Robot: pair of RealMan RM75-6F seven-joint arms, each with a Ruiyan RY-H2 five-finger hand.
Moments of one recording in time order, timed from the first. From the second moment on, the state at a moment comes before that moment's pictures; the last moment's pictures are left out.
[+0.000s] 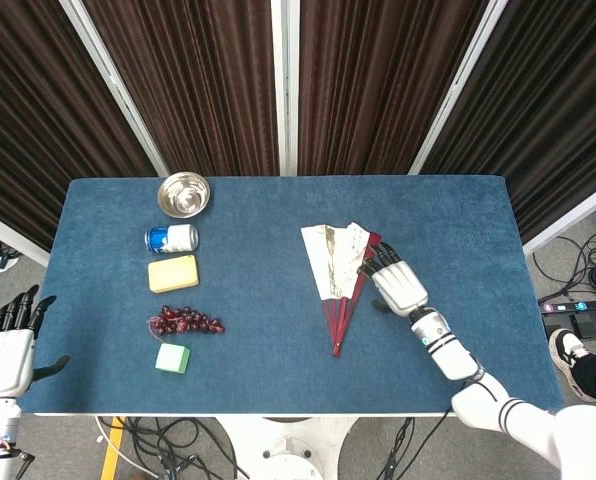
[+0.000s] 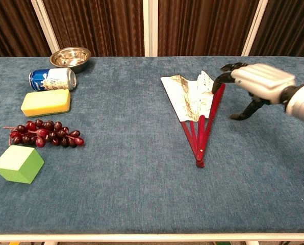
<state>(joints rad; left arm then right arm) -0.06 -1.24 -0.06 -1.59 1.40 1.47 0.15 0.66 -1.75 0.14 -0.90 -1.56 0.98 0.04</state>
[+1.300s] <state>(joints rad) -0.11 -1.22 -0.09 -1.57 1.46 1.47 0.00 0.84 -2.01 -0.04 -0.35 -1.71 1.16 0.20</state>
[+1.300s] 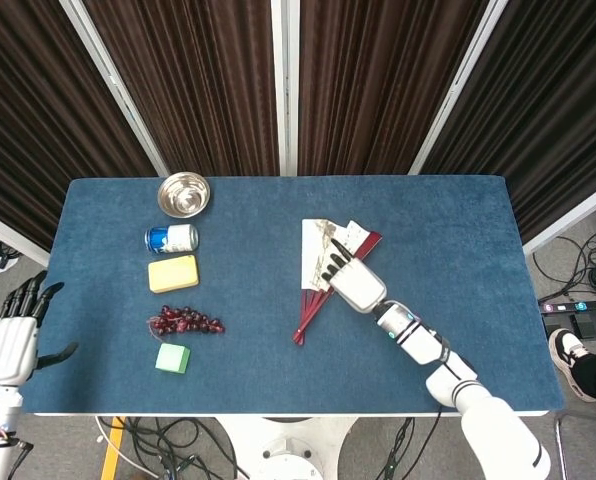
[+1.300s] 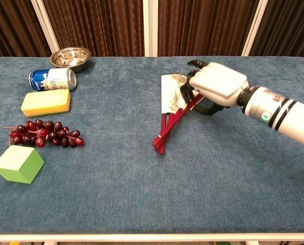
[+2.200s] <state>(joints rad) -0.49 -1.37 -0.19 -1.49 1.56 1.18 -0.70 0.98 -1.21 0.09 -1.42 -1.72 1.22 0.26</state>
